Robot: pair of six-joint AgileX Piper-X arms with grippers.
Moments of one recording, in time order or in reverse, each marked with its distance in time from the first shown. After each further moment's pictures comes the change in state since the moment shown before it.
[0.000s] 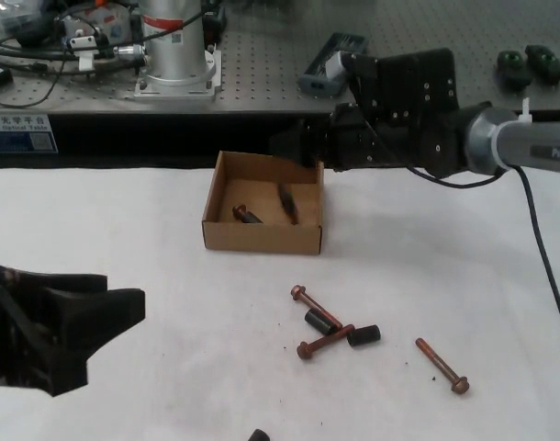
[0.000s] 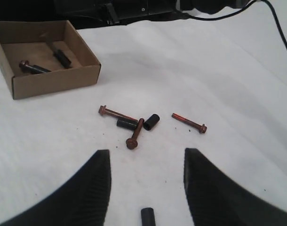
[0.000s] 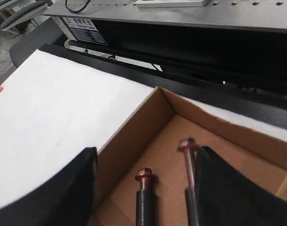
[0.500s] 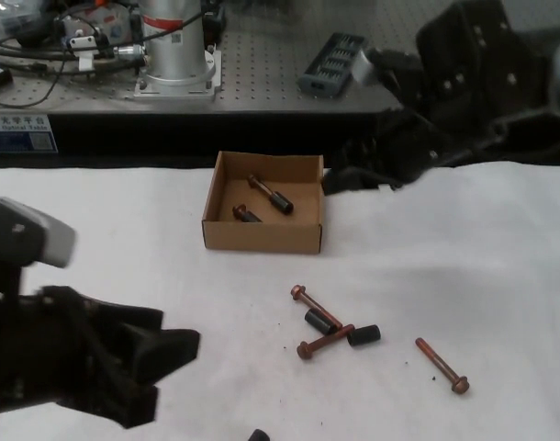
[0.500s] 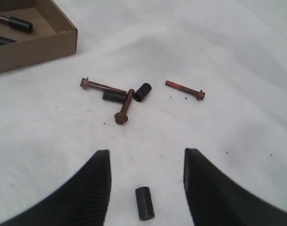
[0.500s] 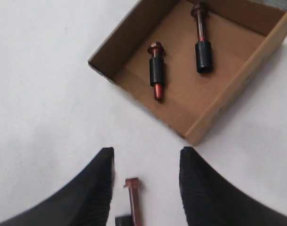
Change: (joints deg) left arm -9.4 10.2 0.0 -3.4 -5.2 3.2; right arm -0.3 -17.8 8.4 32.8 3.2 -14.9
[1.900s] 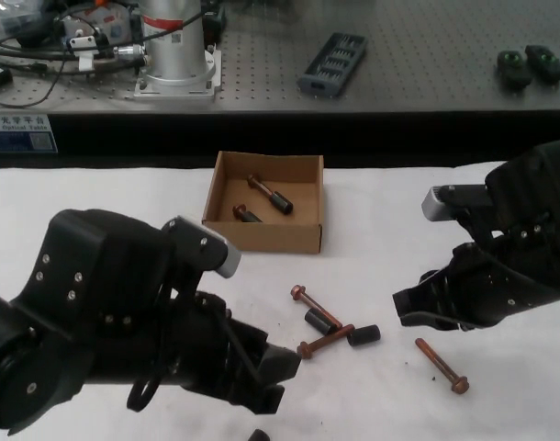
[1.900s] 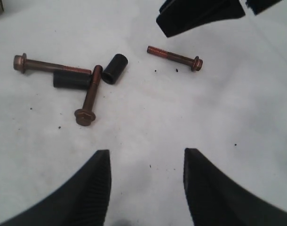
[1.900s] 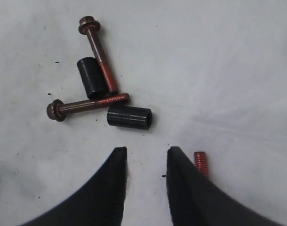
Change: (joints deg) left arm -10.1 27.7 -9.5 -9.2 -2.4 1.1; right arm 0.3 -18.7 34.8 -10.0 9.2 7.0
